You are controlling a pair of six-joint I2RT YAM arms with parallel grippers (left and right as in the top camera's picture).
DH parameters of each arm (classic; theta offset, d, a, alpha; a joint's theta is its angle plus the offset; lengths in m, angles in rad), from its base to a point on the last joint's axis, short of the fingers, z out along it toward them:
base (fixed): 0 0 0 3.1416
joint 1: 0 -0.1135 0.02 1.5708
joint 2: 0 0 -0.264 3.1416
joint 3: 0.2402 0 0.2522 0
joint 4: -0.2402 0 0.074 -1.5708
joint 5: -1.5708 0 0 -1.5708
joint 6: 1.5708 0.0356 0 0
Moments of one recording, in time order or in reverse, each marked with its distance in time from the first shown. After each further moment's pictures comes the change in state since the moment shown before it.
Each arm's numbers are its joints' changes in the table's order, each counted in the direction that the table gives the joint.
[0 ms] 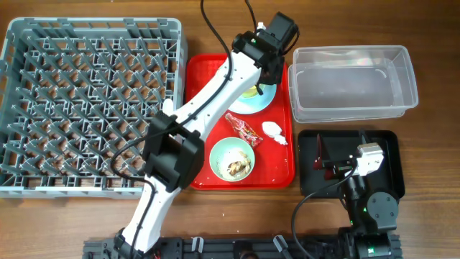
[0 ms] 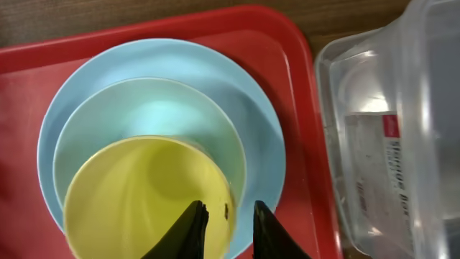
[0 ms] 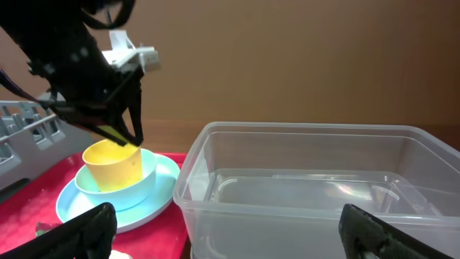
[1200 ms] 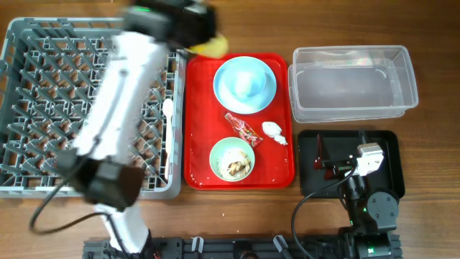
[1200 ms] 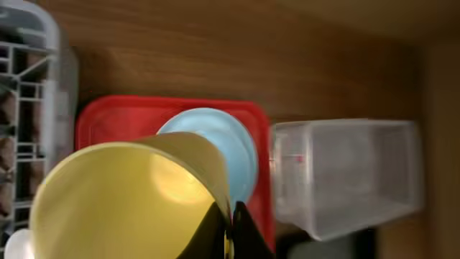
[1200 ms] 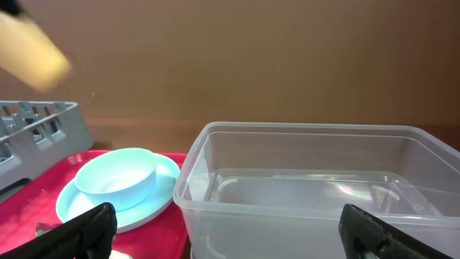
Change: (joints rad) left arm -0.417 -0.364 -0.029 -0.077 -0.448 0.016; right arm 0.000 0.000 0.000 0.000 0.000 0.000
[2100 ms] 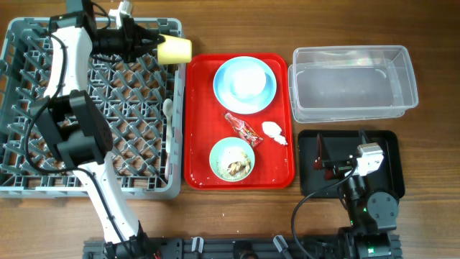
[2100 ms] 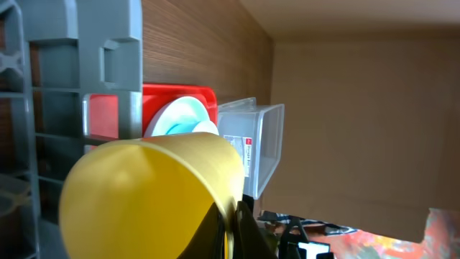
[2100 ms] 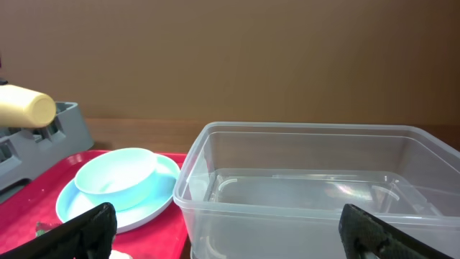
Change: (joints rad) left arm -0.451 0.409 -0.051 -0.003 -0.867 0.327; right arm 0.000 0.000 0.000 0.000 0.000 0.000
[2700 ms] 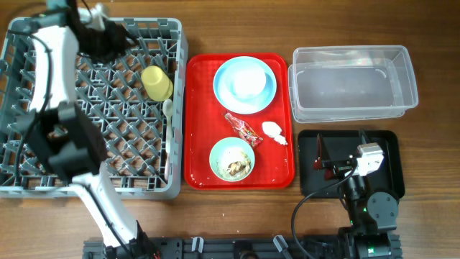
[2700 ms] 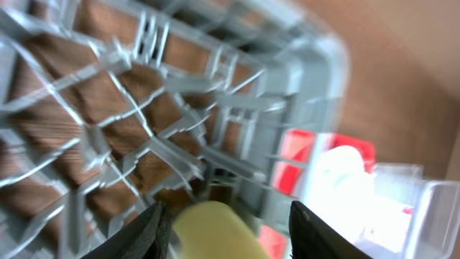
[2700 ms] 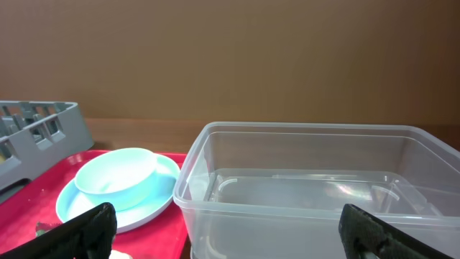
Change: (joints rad) left arm -0.035 -0.151 -0.018 0.029 0.634 -0.070; right arm 0.000 0.000 0.000 0.000 0.000 0.000
